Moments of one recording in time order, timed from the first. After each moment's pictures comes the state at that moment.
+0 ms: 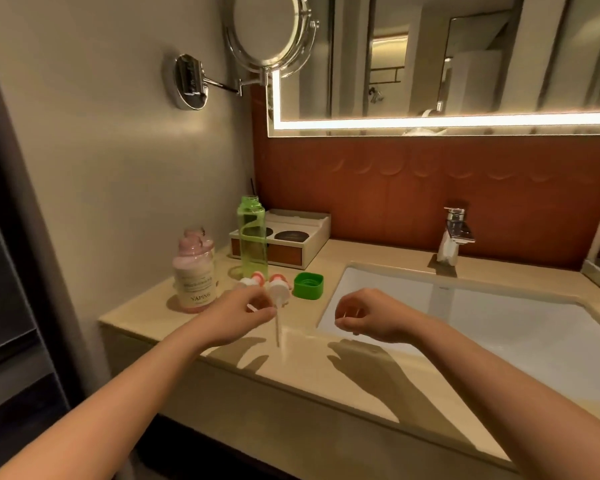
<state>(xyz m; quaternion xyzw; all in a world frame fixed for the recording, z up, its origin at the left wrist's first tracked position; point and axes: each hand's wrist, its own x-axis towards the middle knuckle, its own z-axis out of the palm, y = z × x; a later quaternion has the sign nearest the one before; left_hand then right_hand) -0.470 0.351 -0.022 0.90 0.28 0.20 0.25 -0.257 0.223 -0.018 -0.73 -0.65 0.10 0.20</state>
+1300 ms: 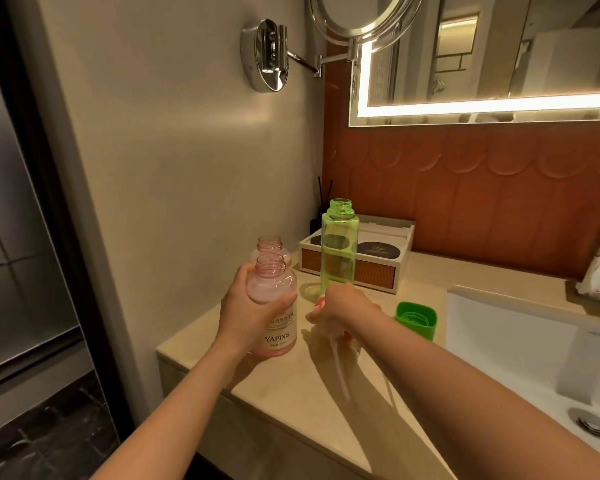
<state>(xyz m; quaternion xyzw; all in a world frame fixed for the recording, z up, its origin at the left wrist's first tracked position) -0.505 0.513 -0.061 0.68 0.36 0.50 0.39 -0.354 0.472 -0.033 -0.84 -0.52 0.11 0.11</state>
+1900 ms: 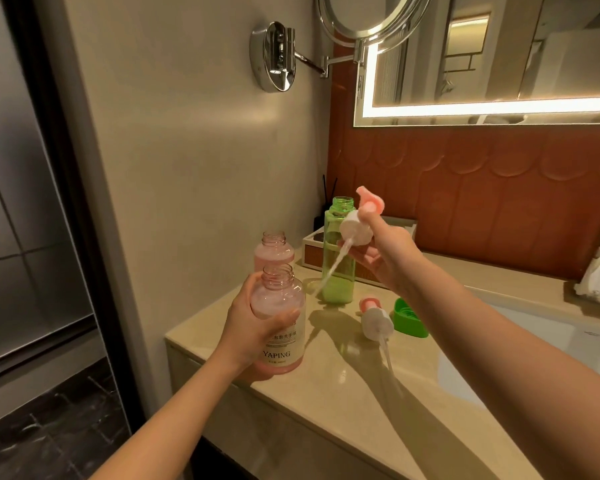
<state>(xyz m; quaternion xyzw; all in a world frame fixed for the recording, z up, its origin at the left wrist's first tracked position) -0.520 0.481 -0.069 0.68 0.26 0.50 0.48 -0.330 0.423 0.040 -0.52 -0.31 0.40 0.69</state>
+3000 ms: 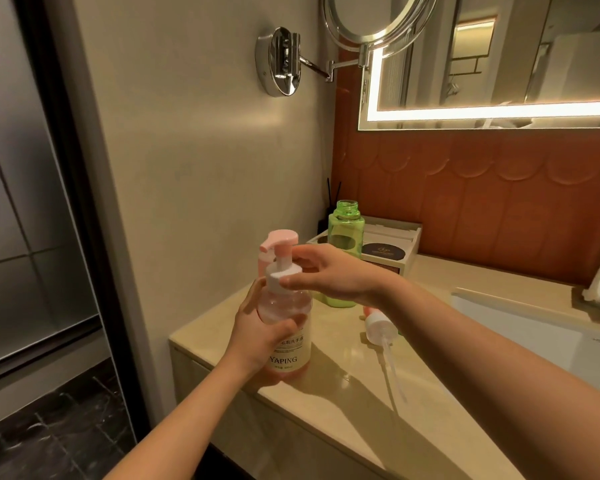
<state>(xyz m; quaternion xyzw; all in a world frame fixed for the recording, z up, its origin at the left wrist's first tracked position) -0.516 0.480 -0.075 0.68 0.25 0.51 0.46 -0.382 0.418 0.039 -0.52 -0.73 0.29 0.33</state>
